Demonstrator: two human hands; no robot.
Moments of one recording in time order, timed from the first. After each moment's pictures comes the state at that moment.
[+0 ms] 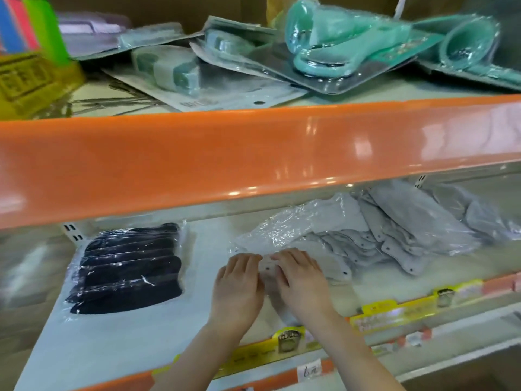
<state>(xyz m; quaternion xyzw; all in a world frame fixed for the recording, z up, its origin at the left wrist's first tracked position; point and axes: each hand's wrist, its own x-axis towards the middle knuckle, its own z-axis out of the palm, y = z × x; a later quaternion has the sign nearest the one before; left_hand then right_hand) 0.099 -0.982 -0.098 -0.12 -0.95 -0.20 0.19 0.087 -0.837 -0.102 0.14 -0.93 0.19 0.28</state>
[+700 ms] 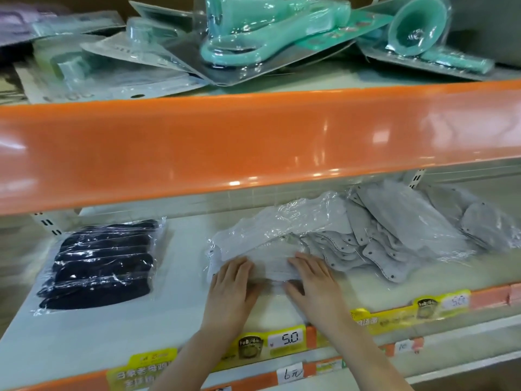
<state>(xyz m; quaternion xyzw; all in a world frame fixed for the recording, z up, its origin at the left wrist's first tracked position) 0.092 -0.937 -0.138 -0.11 -0.95 -0.21 0.19 0.079 -0.741 -0.129 0.14 -0.95 0.22 0.17</state>
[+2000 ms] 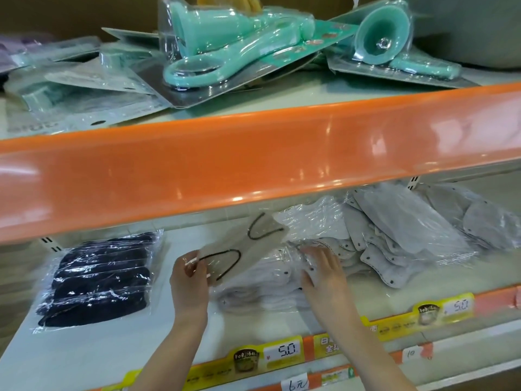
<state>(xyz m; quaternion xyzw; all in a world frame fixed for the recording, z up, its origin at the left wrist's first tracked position) 0.076 -0.954 -0.079 0.26 -0.65 -0.69 0.18 0.074 -0.731 -0.100 0.11 -0.89 0.36 0.24</state>
